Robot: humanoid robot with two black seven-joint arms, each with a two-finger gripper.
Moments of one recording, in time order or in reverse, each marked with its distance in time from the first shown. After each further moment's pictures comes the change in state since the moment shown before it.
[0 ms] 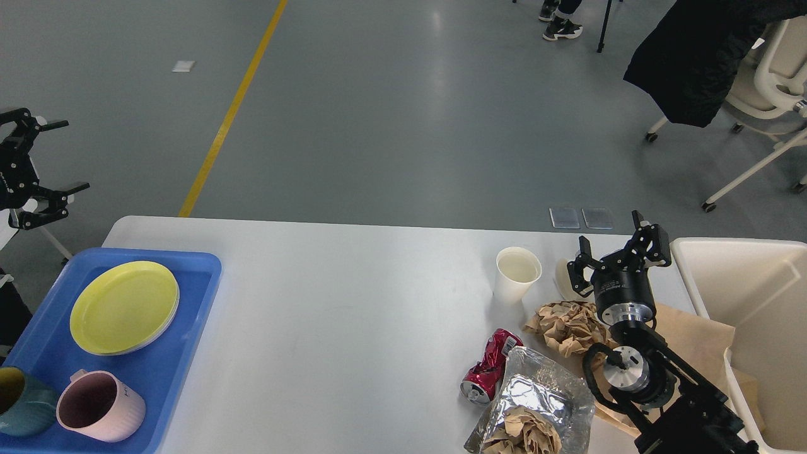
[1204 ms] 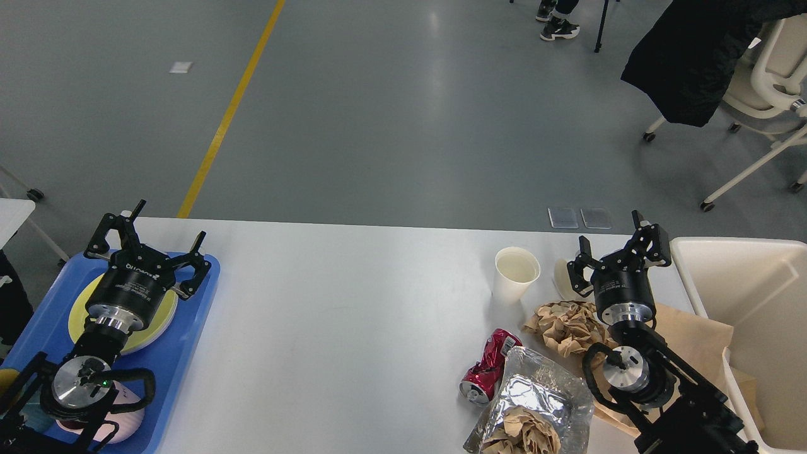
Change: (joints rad) left arm 0.869 -0.632 -1.228 -0.533 0.450 0.403 -0.131; right arm 0.000 0.000 0.000 0.002 0.000 0.000 0.000
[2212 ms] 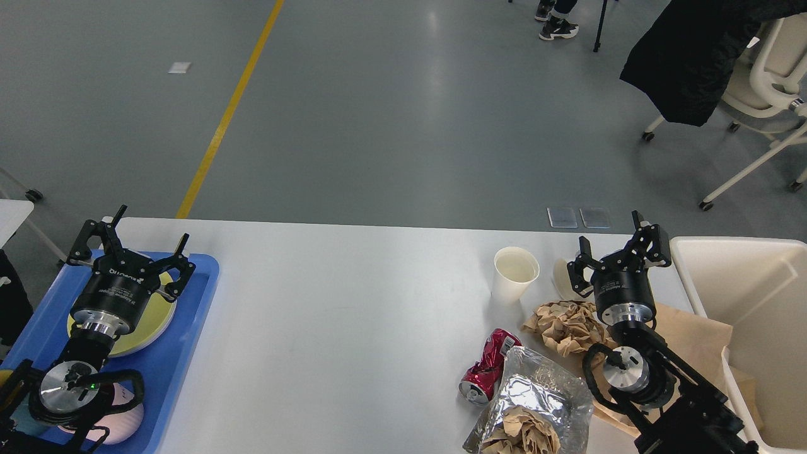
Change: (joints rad) left arm -0.016 -0.027 -0.079 0.089 -0.002 -0.057 0.001; right arm -0.001 0.000 0.000 0.000 0.000 0.000 0.000
